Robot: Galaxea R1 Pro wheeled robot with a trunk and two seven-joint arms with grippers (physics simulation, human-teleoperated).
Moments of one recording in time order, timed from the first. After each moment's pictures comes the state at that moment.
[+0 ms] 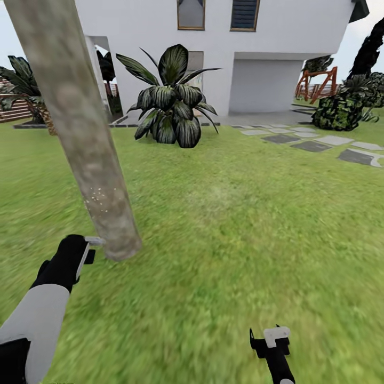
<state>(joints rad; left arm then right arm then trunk) -0.88 0.15 0.22 -0.81 -0.32 0.96 0.06 -0.51 -0.02 0.35 -0.05 -0.05 -0.62 -0.31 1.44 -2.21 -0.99</state>
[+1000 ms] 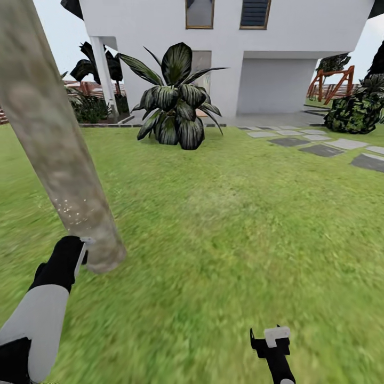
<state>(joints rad) -0.88 0.14 0.31 -0.81 -0.31 0.94 0.20 -0.51 -0.02 0.35 -0.05 -0.05 -0.62 -0.31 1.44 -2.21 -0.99</state>
